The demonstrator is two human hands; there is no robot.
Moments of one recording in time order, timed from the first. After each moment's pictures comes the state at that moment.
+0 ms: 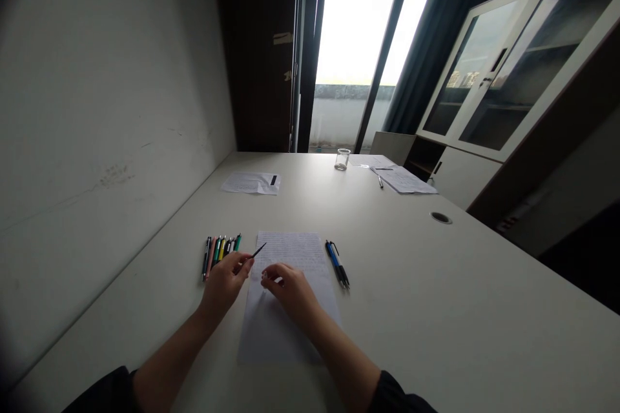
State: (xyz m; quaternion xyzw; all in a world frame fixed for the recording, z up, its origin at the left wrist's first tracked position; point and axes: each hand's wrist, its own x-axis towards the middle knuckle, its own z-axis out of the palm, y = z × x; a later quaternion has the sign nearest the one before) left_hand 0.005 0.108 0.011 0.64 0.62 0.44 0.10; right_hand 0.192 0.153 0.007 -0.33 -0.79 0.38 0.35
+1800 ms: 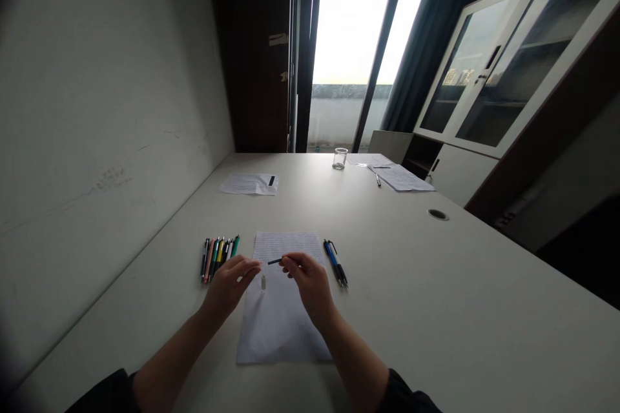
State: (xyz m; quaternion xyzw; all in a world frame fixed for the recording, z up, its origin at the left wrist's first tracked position) left_hand 0.009 0.105 0.011 0.74 0.53 0.42 0.05; right_hand 0.215 0.154 0.022 -0.36 -0.60 0.49 0.52
